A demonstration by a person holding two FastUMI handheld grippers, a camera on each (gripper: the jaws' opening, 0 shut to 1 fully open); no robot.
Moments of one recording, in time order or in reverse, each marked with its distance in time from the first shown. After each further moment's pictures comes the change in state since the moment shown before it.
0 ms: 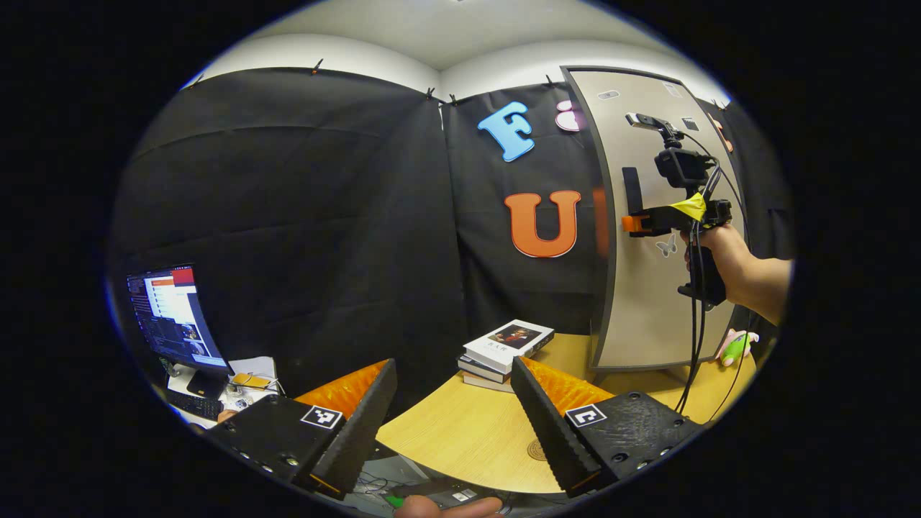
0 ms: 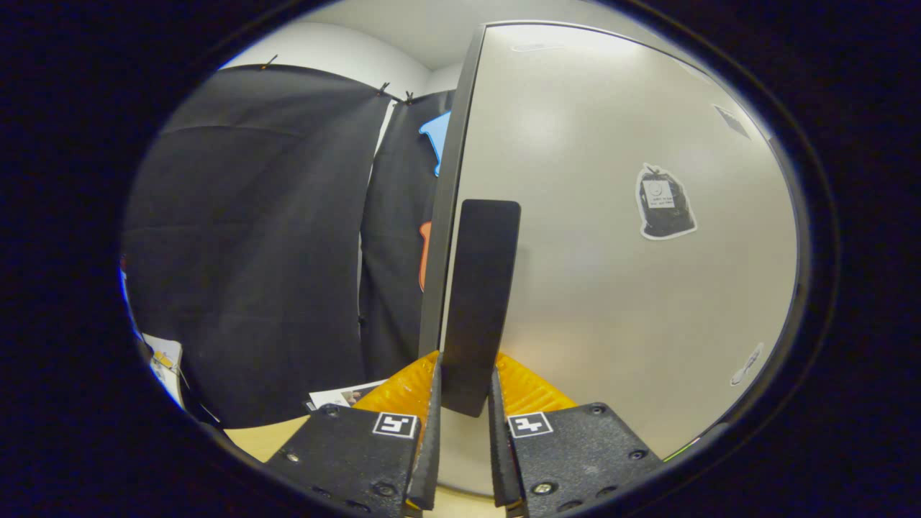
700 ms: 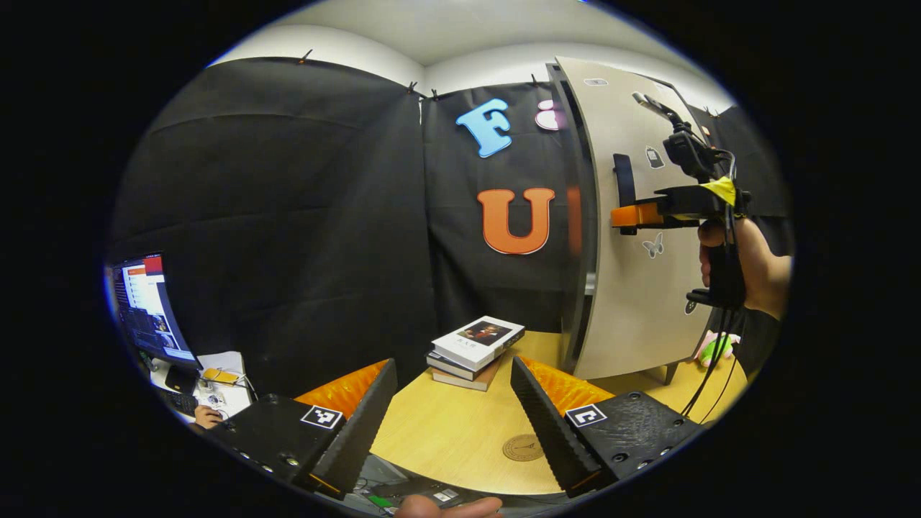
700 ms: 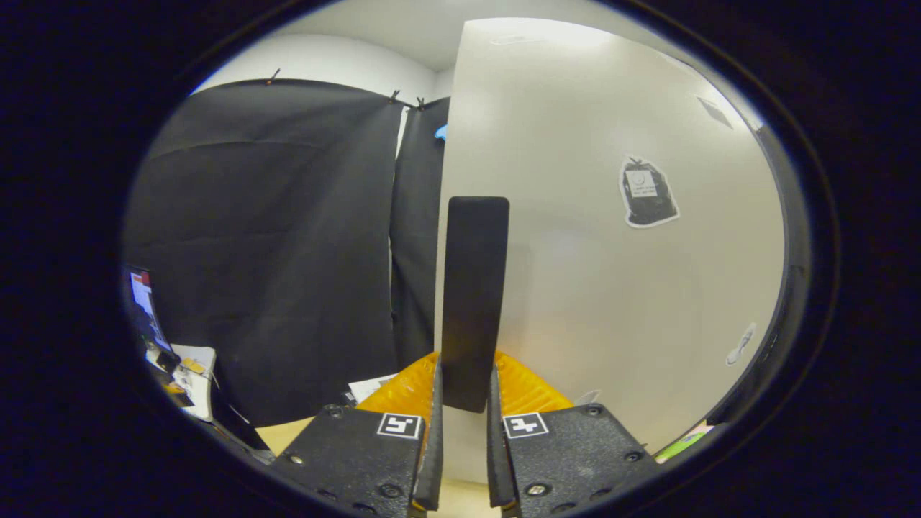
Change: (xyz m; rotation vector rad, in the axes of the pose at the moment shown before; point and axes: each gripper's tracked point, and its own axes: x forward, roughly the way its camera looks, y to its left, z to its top) left arm 0.013 -0.035 -0.010 -0.028 0.010 -0.139; right arm -0.041 0.012 -0.002 0.034 0.009 0.138
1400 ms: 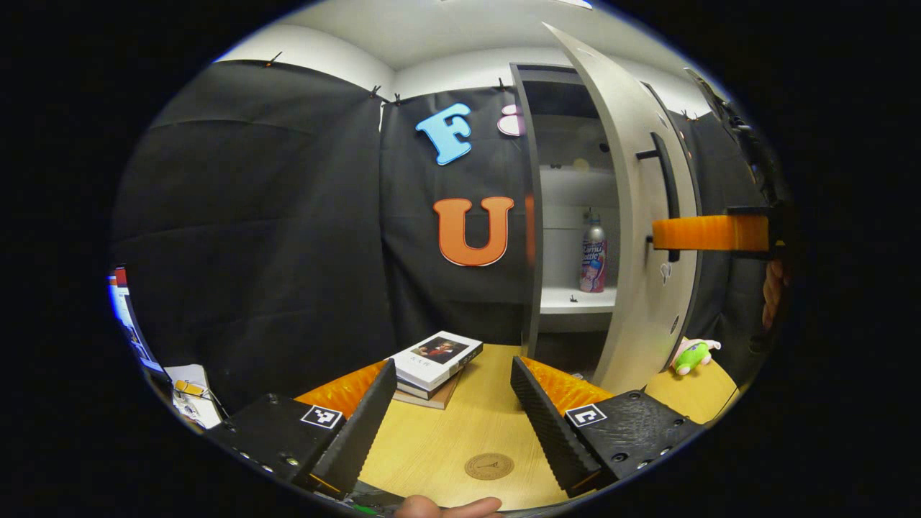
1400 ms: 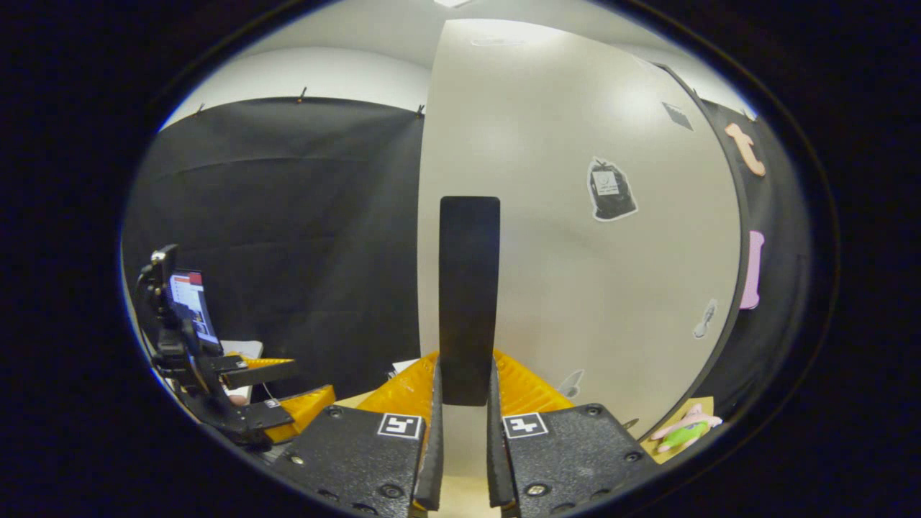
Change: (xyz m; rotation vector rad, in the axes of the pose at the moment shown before) left arm 0.039 -0.068 0.036 0.012 -0.059 -0.150; right arm -0.018 -0.019 -0.002 0.012 0.002 0.143
